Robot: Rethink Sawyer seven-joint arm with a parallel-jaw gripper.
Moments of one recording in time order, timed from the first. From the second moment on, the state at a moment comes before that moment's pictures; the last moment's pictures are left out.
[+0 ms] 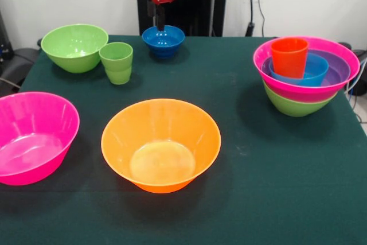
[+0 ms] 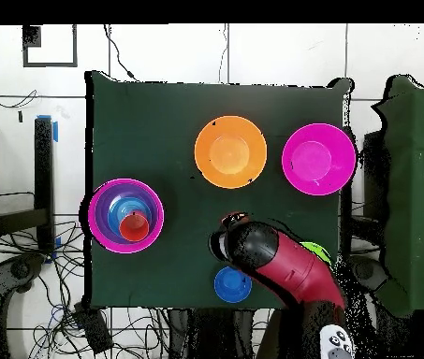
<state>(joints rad) -0.26 -0.78 -0.23 1.95 0.19 0.51 2.35</state>
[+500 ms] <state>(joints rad) -0.29 -0.74 -0.19 2.00 0.21 0.39 2.35</state>
